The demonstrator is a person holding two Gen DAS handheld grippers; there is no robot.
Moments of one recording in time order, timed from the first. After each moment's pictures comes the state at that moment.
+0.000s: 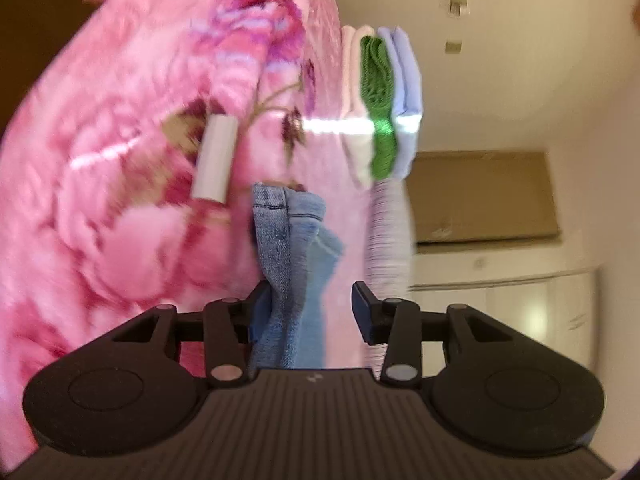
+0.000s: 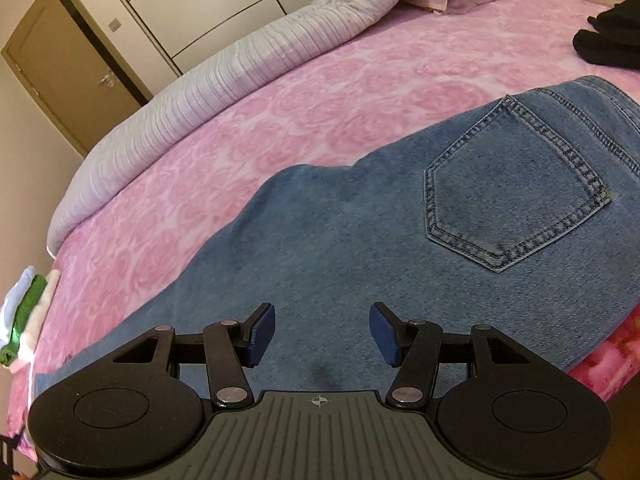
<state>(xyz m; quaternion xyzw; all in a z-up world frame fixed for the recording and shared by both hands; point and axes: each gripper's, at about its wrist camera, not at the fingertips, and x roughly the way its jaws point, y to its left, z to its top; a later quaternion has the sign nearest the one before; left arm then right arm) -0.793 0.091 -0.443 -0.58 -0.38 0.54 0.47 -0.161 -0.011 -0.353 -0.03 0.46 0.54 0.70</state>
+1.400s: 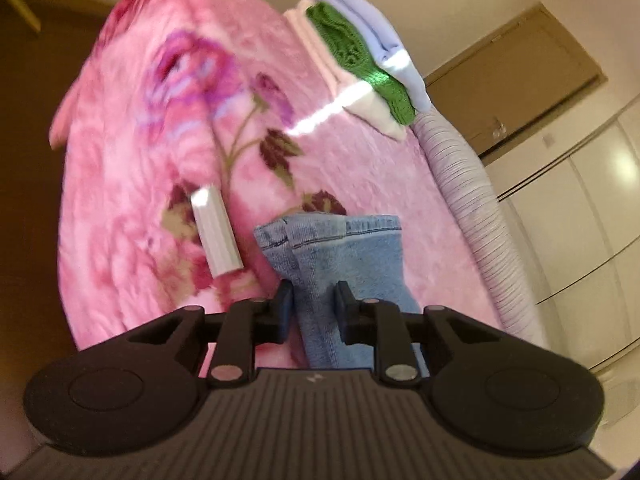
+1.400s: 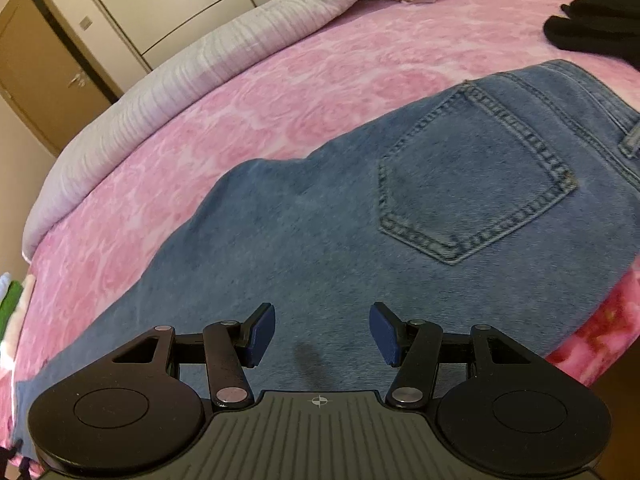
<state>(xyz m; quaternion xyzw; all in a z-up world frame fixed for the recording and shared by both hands) -0.795 0.119 -0.405 -0.50 -0.14 0.67 0.53 -0.143 -0.020 -0.363 -0.04 0.48 0.49 0.73</state>
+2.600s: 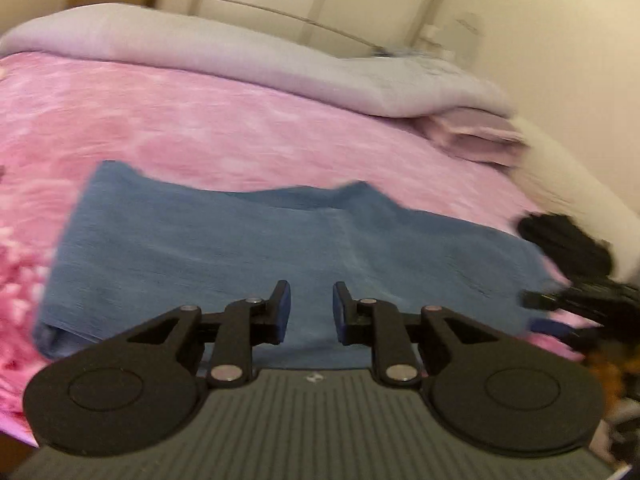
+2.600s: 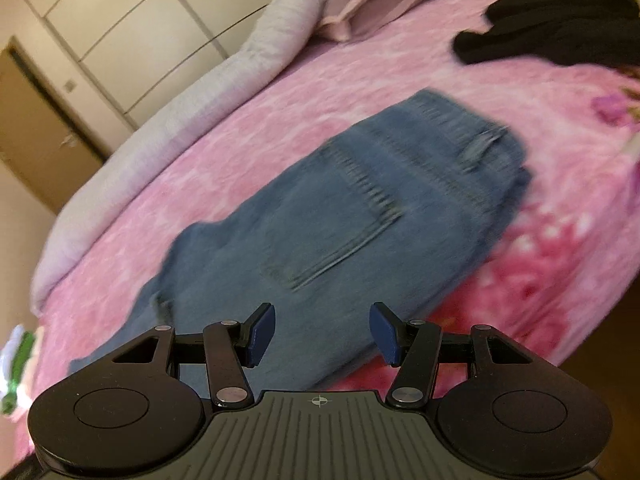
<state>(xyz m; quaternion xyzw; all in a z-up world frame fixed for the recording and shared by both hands) -0.429 0.044 -0.331 -0.29 0.20 0.41 0.84 -0.088 -0.114 -0.337 0.04 0.47 0.49 0.73</state>
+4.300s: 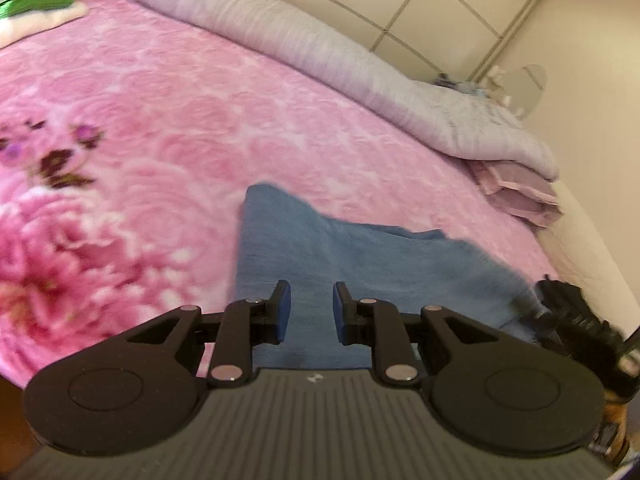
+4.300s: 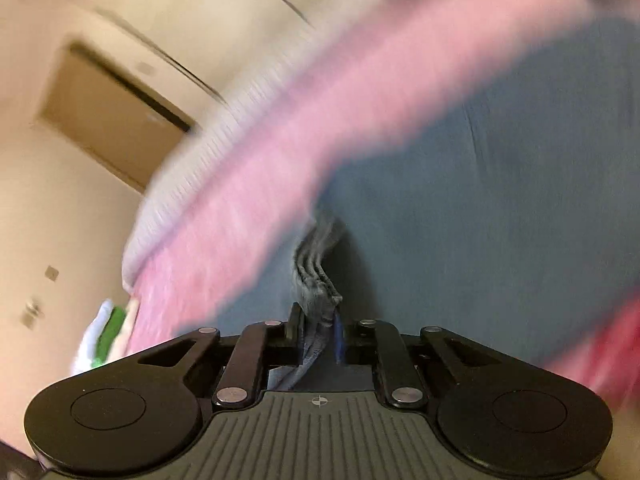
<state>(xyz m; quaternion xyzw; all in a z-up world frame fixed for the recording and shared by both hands) -0.532 0.096 -0.305 -0.39 0.16 0.42 0.80 -0.150 -0.045 -0.333 0.10 0.43 0.60 0.67</state>
